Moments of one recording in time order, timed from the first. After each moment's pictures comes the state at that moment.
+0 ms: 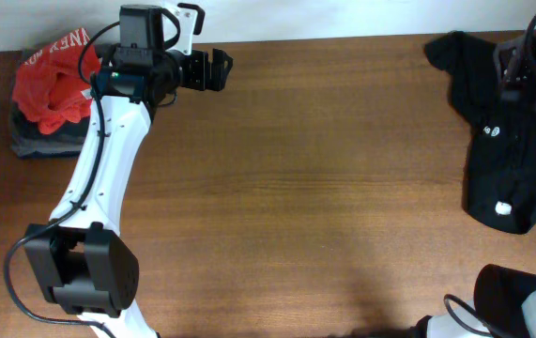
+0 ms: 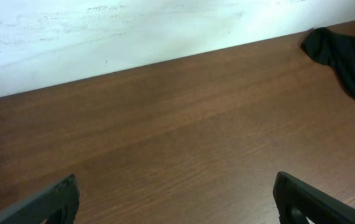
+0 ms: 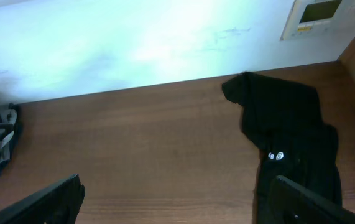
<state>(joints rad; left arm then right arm) -0.14 1.91 1.80 -0.59 0.33 0.01 -0.29 1.74 2.80 -1.69 -0.28 -0.03</state>
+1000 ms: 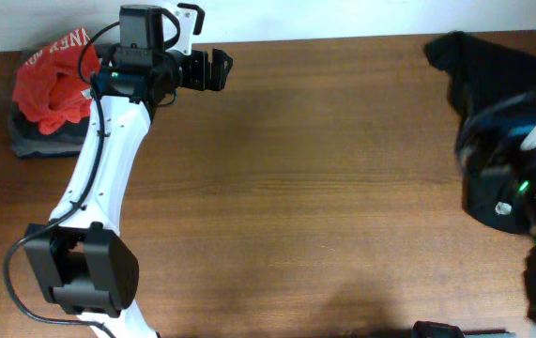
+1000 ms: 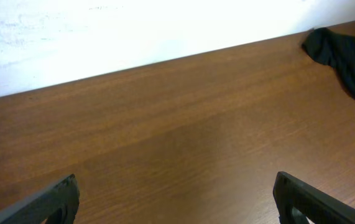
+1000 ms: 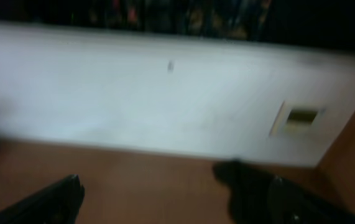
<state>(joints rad) -0.14 1.91 1.80 -0.59 0.33 0.01 -0.19 0.88 1.29 -0.57 -0.23 -0.12</state>
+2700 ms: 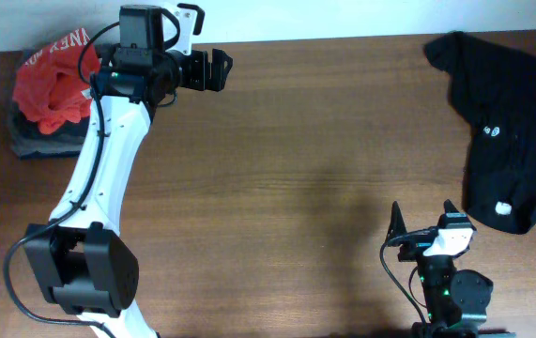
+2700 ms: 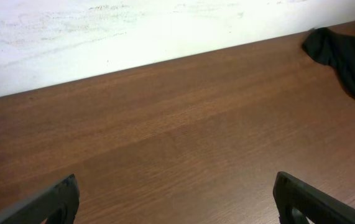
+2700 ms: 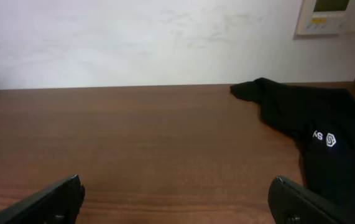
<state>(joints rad) -0.14 1.91 1.80 -0.59 0.33 0.01 -0.11 0.04 0.01 -0.06 -0.11 0.02</state>
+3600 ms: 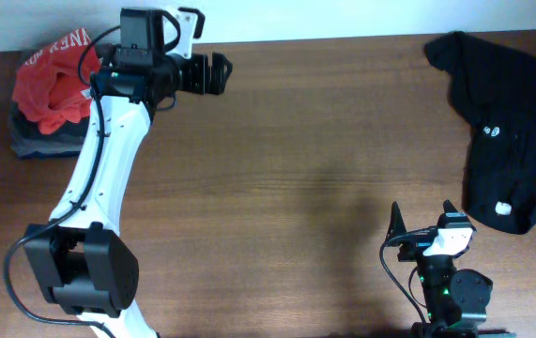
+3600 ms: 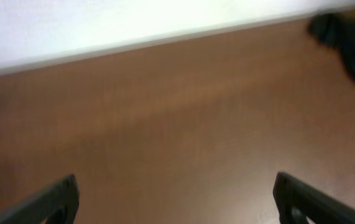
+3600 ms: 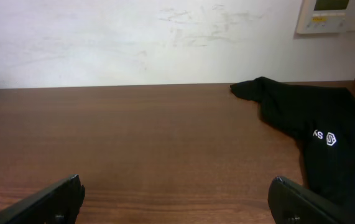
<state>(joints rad) -0.14 1.91 1.80 -0.68 0.33 0.01 -0.11 0.04 0.01 -0.06 -0.11 0.02</state>
